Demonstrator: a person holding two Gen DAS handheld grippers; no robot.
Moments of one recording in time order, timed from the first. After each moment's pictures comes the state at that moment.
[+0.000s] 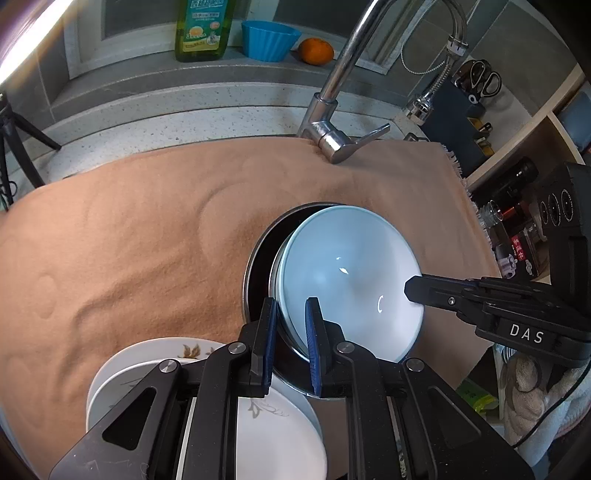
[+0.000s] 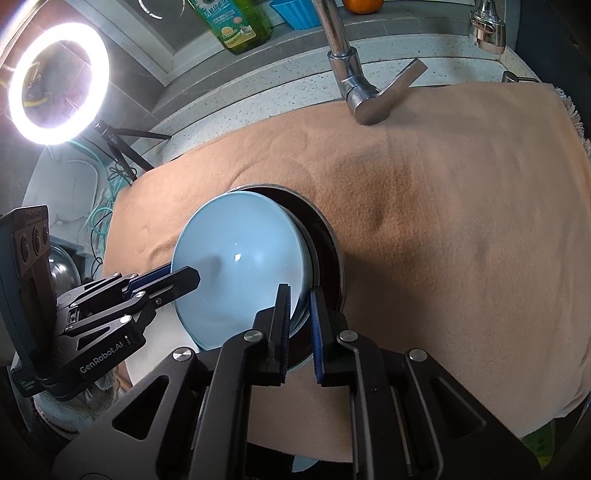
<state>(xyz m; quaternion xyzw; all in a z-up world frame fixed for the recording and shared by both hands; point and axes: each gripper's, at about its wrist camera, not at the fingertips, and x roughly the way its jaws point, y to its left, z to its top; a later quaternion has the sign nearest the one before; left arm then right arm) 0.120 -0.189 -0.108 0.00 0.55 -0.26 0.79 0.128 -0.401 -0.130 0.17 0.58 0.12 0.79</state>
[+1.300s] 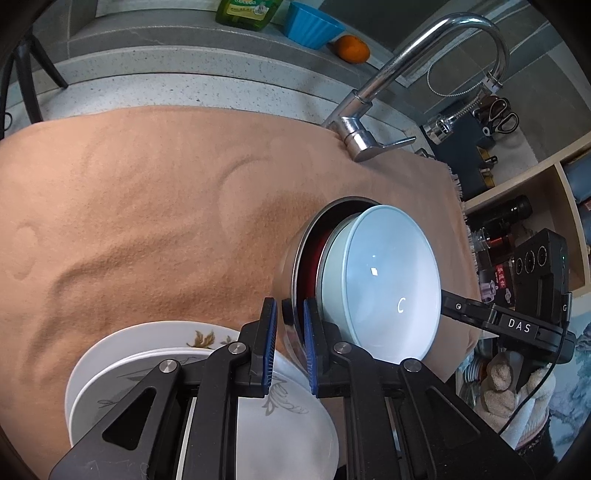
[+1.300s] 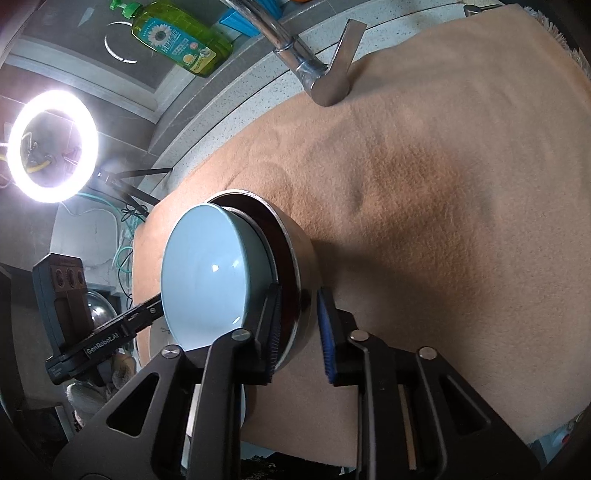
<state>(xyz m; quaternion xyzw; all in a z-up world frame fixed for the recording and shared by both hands) 0.136 -0.152 -0.135 -0.10 0.59 -0.27 0.76 0.122 -0.439 -0.168 0.30 0.56 0.13 0.76</state>
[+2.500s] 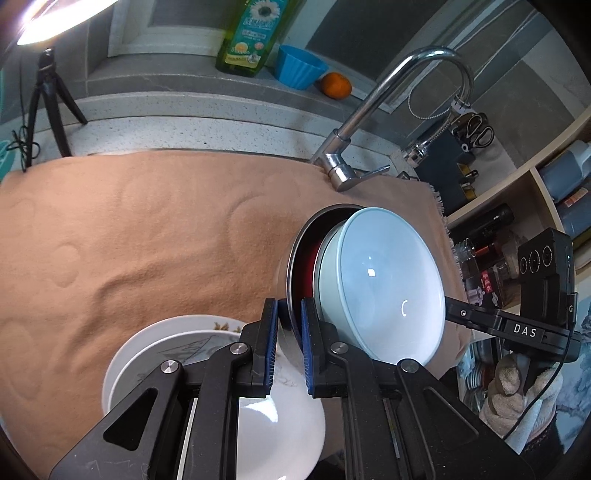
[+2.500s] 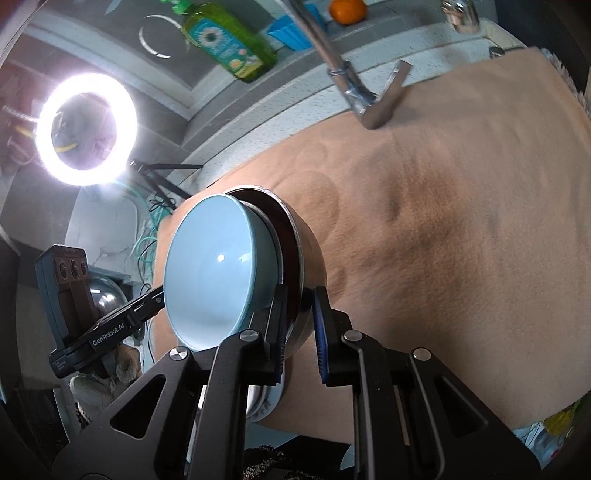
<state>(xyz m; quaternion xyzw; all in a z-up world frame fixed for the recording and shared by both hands) 0.115 -0.122 -0.085 -0.10 0.54 -0.27 0.79 0.103 -0.420 -0.113 0.27 0.54 0.16 0.78</state>
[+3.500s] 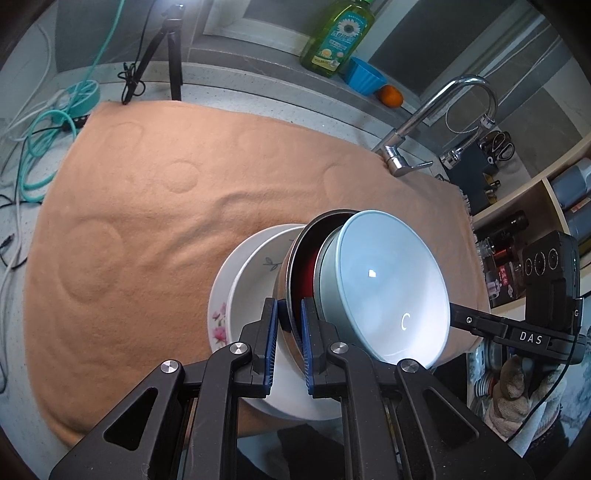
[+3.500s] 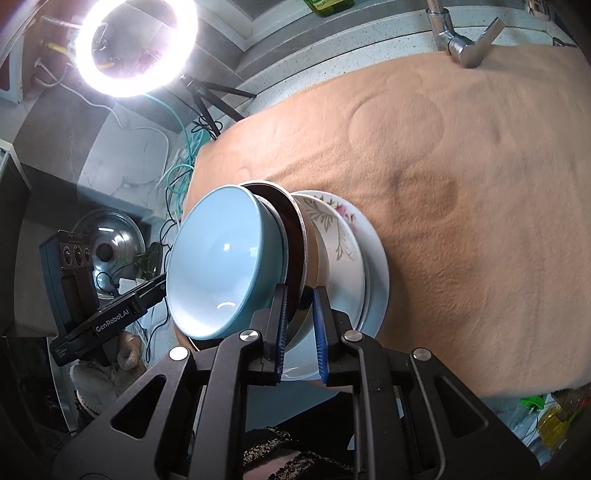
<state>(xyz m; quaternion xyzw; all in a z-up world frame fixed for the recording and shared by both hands) 0.044 -0.020 -0.101 -0.13 0.54 -0.20 0.81 0.053 -0.310 -0.121 0.23 0.57 0.23 0.76</state>
